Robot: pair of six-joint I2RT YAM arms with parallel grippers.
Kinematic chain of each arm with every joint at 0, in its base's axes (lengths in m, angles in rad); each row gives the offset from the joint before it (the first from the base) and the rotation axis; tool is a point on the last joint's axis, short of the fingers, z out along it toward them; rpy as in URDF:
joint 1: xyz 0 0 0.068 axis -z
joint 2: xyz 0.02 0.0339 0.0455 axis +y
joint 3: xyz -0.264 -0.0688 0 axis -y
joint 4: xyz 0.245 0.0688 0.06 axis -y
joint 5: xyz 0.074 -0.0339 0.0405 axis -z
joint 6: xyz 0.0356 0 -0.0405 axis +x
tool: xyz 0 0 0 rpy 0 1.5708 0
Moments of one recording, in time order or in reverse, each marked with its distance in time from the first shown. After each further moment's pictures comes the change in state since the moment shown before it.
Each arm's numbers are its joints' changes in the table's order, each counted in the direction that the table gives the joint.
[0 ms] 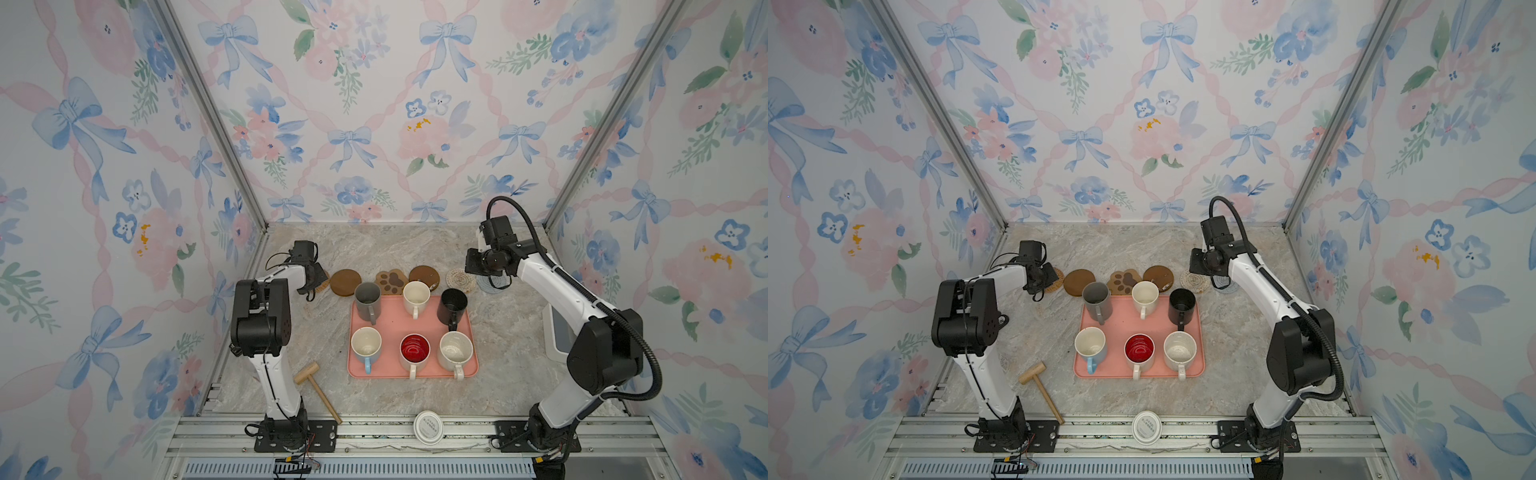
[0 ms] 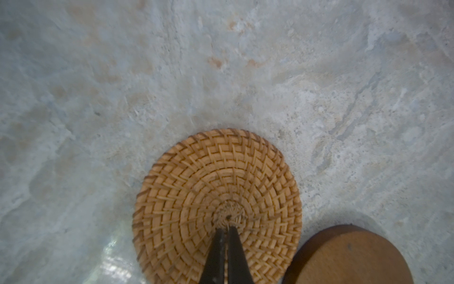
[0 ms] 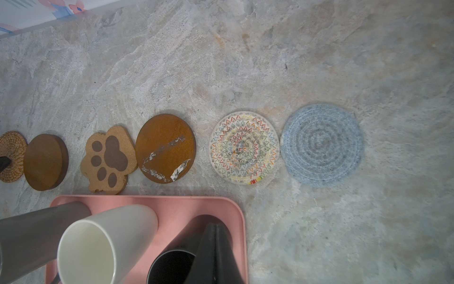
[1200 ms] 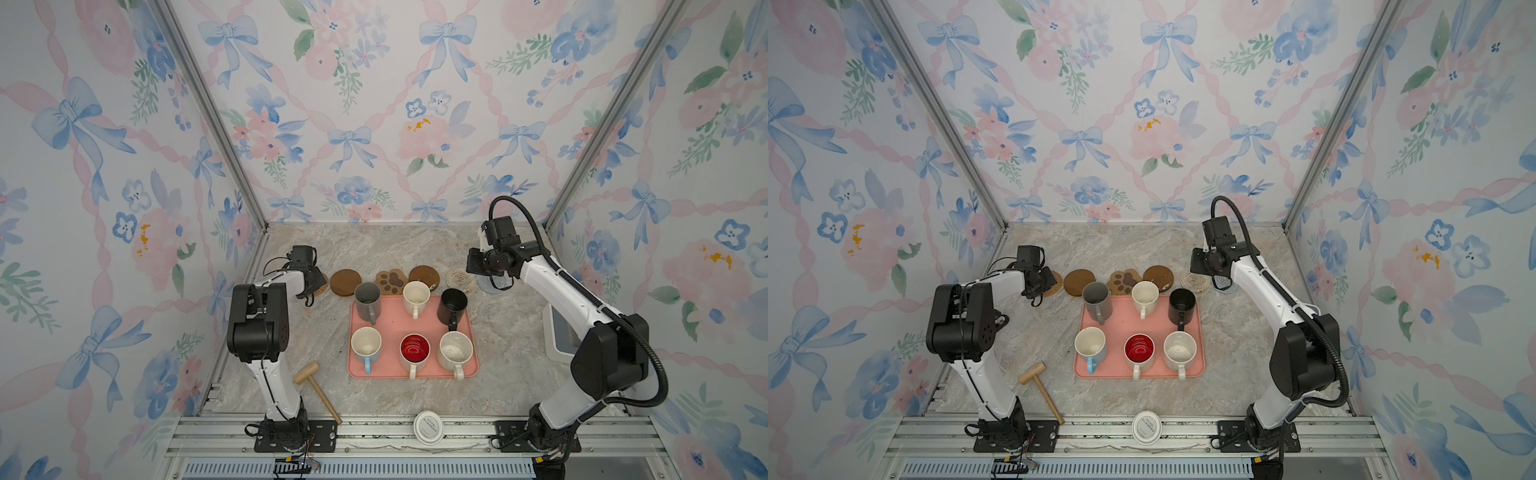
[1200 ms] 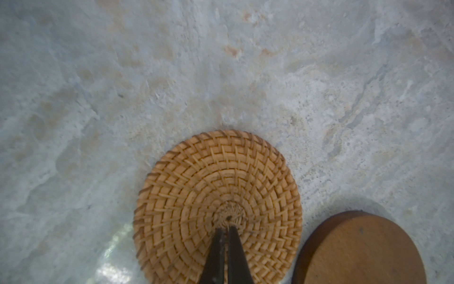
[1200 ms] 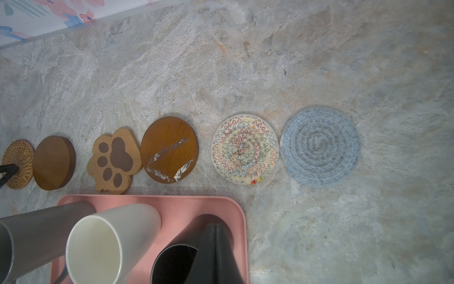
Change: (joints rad) left arm 0.001 -0.054 -0.084 0.042 -0.008 -0.001; right arm 0.000 -0.038 -0.023 0.018 -0.001 0.001
